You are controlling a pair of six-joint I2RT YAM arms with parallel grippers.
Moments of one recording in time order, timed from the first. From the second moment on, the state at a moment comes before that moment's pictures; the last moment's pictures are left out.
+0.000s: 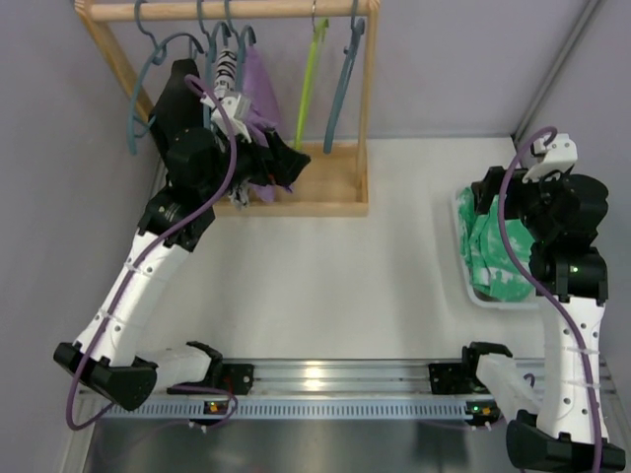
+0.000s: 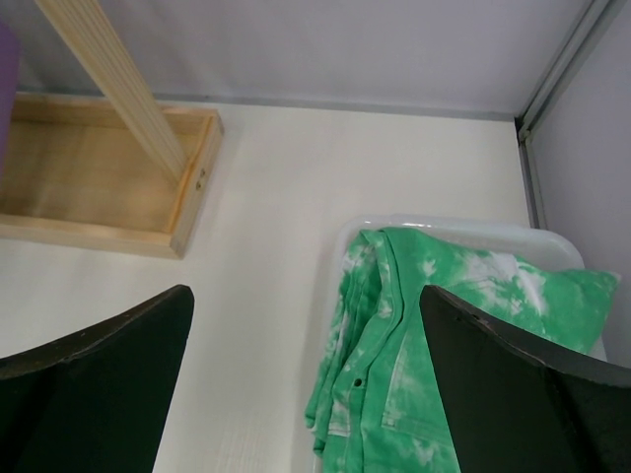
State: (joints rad) left arm -0.44 1.23 1.49 -0.35 0.25 -0.39; right arm -0.12 0.84 1.20 -0.56 -0.23 -0.03
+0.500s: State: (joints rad) left arm -0.44 1.25 1.54 -0.66 0.39 -0.20; right arm -0.12 0.83 1.20 -0.61 -0.36 -0.07
